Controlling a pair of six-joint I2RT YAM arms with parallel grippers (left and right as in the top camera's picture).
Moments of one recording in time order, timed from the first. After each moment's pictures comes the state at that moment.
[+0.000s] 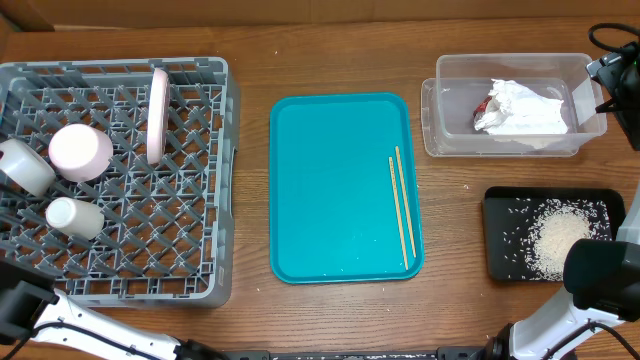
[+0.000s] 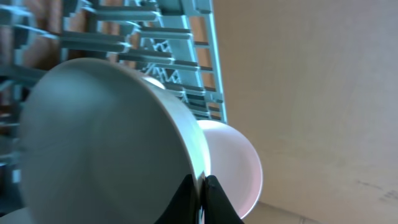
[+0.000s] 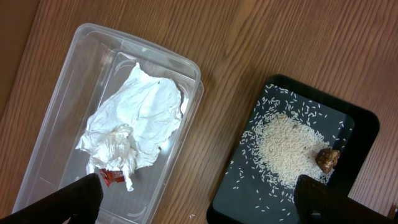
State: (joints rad) left arm 1.11 2.41 2.33 -1.45 1.12 -0.05; right arm -0.28 1.89 2.21 -1.57 0.28 0.90
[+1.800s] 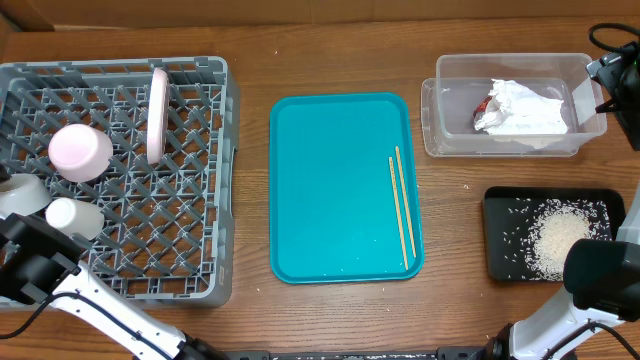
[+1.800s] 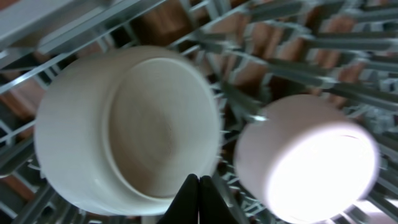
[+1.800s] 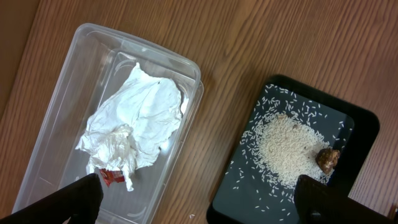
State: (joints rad) left arm 0.88 2.51 2.70 -1.60 0.14 -0.27; right arm -0.28 1.89 2.21 -1.57 0.28 0.90
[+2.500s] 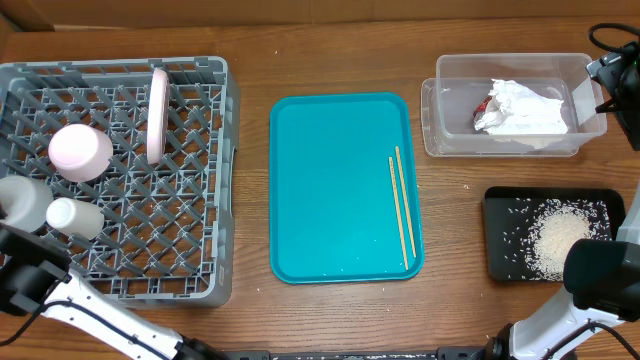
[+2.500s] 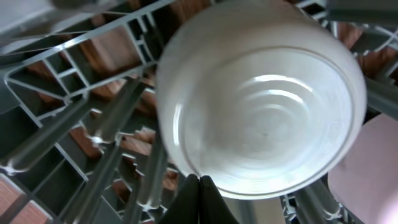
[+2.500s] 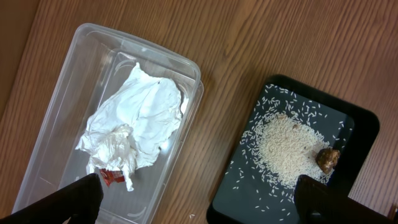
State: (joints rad) left arm 0.97 2.52 2.64 -1.69 0.05 -0.29; right arm -0.28 1.90 2.21 -1.57 0.28 0.90
